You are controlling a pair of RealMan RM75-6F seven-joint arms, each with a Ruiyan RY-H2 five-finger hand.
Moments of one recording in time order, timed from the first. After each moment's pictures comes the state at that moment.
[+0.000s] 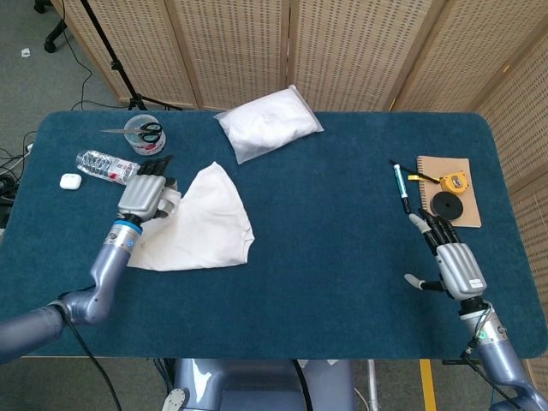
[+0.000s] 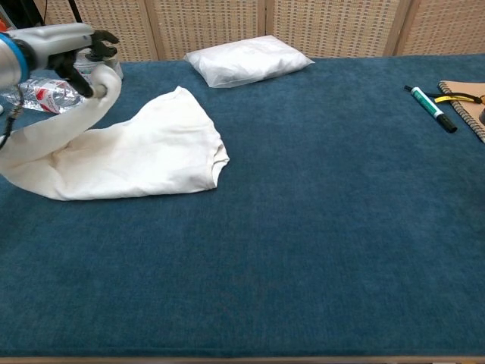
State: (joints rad) left arm -0.83 -1.50 -0.28 -1.27 0.90 0.85 0.32; right arm 0.33 -1.24 0.09 -1.46 -1.52 1.32 0.31
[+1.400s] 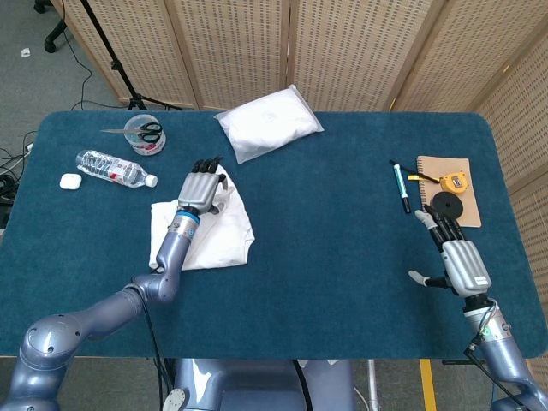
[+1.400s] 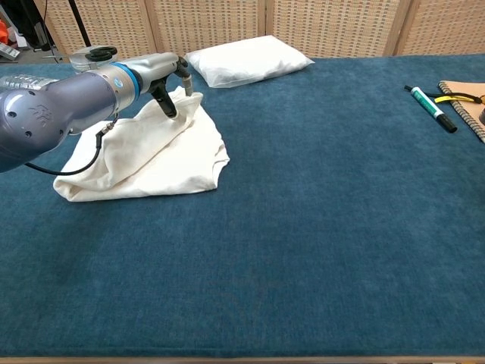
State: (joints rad) left arm -1.06 -1.88 -0.35 -0.78 0.84 0.71 0.27; right arm 0.33 -1.24 0.10 -1.45 -1.50 1.31 0.34
